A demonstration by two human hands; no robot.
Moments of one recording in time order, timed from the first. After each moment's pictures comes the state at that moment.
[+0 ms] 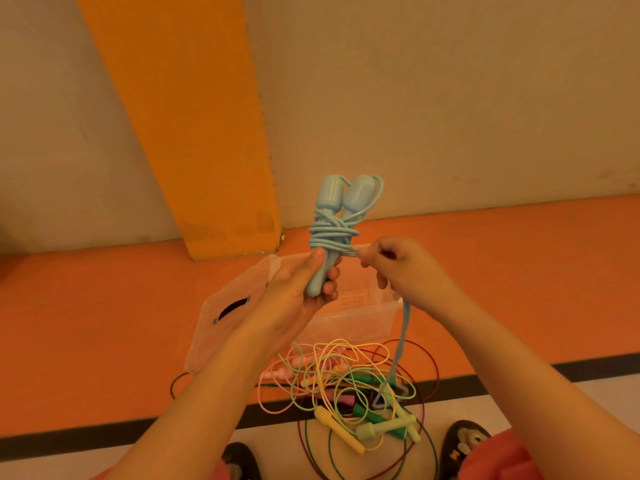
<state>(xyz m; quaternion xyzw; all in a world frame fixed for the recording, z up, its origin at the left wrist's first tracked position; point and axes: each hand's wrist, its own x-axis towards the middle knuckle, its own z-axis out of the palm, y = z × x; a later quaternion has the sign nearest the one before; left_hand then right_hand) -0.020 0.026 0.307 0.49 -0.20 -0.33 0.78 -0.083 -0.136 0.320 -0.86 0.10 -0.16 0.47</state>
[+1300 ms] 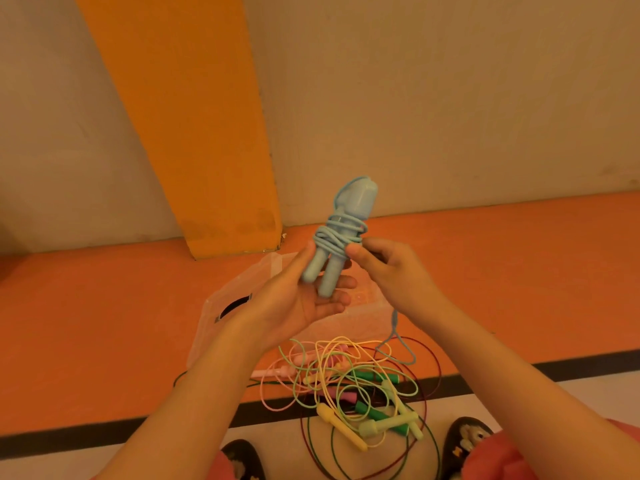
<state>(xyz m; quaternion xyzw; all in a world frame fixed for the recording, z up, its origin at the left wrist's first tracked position) -0.016 0.036 0.314 0.50 -0.15 -0.45 0.73 -0.077 -0.118 0.308 -0.82 0.02 -0.24 0.52</state>
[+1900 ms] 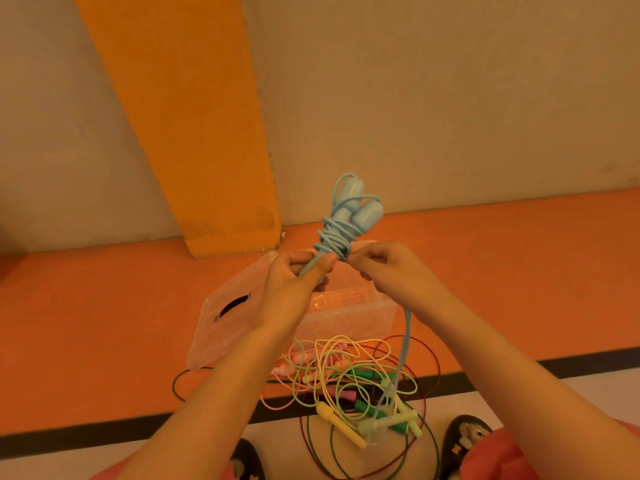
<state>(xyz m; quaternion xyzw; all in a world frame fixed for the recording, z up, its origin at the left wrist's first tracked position) -0.014 0.019 0.293 0.68 -0.13 -0.14 0.71 -0.075 -0.128 0.304 -0.84 0.11 -0.16 0.51</state>
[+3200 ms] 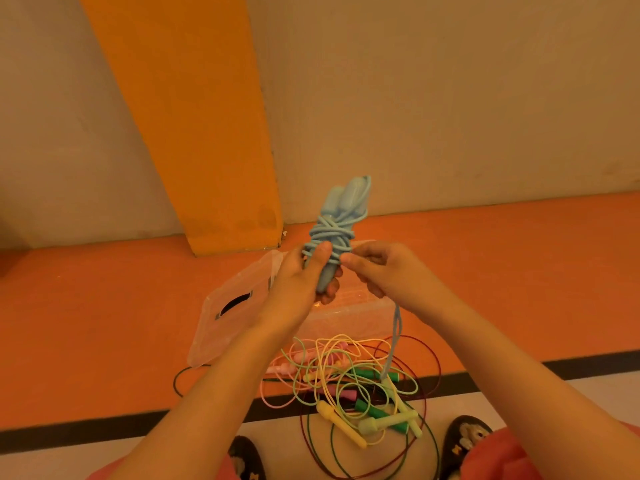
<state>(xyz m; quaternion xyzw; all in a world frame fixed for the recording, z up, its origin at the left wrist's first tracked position) -0.016 0.021 0.298 0.62 -0.24 -0.19 0.73 -0.079 -0.117 0.311 -0.81 0.06 -0.13 0.56</state>
